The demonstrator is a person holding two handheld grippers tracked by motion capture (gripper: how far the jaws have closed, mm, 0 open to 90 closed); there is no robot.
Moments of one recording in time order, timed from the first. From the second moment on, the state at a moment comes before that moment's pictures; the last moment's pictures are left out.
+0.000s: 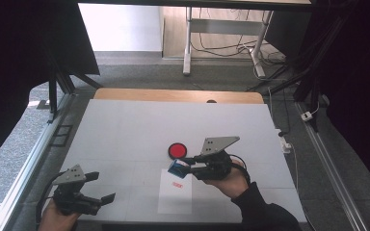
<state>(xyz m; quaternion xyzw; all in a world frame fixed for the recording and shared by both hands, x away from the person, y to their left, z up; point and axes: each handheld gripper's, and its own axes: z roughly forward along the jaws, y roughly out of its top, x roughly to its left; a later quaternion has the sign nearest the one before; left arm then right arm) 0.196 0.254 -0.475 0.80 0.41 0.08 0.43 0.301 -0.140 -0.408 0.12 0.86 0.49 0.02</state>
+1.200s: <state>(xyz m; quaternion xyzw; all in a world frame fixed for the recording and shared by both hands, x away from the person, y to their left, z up) 0.198 0.246 -0.477 0.83 0.42 0.11 0.37 0.336 -0.197 -0.424 0.24 0.86 0.43 0.10</state>
